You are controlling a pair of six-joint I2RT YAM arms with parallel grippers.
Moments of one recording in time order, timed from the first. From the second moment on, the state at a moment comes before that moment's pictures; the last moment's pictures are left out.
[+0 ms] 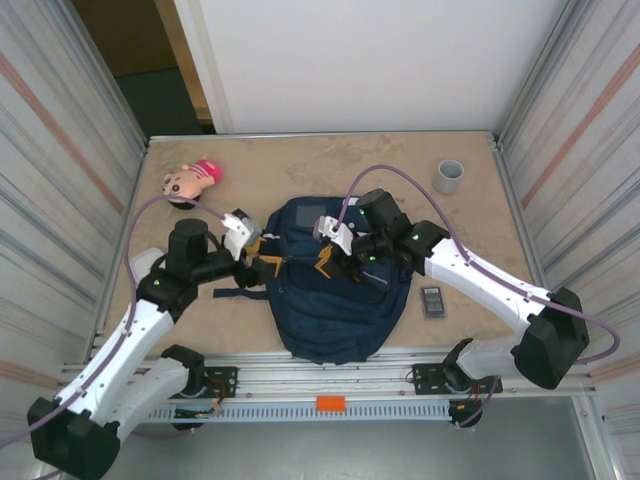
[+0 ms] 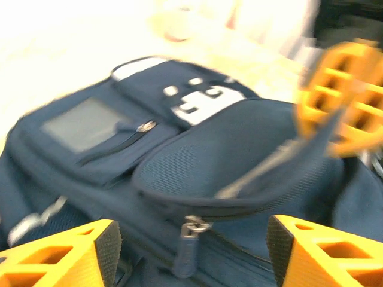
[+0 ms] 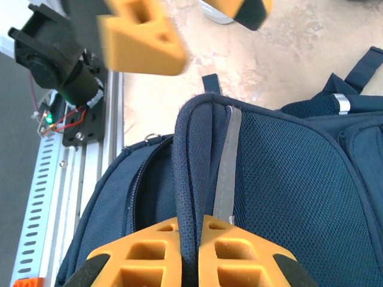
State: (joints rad) left arm -0.39 0.81 0.67 -0.35 0.63 0.17; right arm 0.75 1.32 1.08 -0.52 -0.63 -0.32
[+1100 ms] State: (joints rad) left arm -0.45 0.86 0.68 -0.37 0.50 0.55; right arm 0.60 1.00 0.77 -0.38 -0.61 -0.16
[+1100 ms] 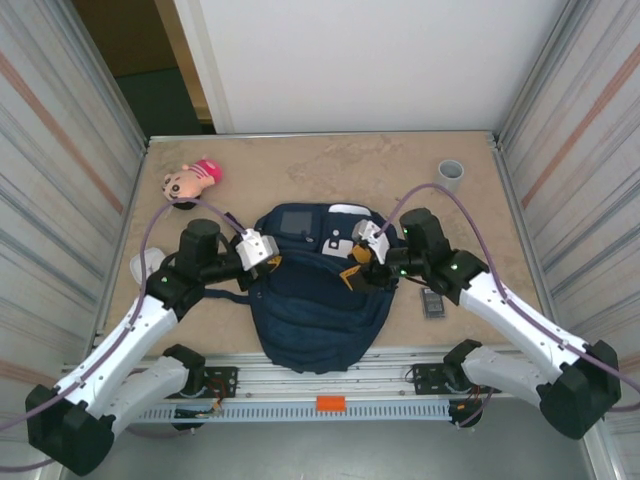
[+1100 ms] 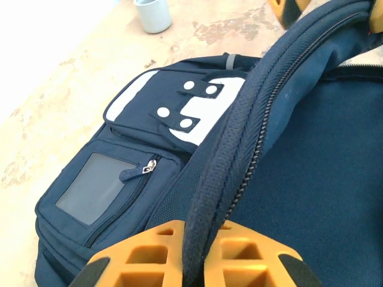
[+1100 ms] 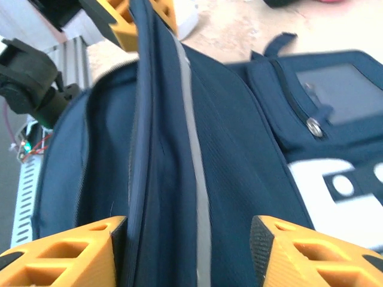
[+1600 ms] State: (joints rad) left arm -0.44 0.85 0.68 -0.37 0.48 0.41; right arm 0.62 0.92 0.63 -0.25 -0.58 0.01
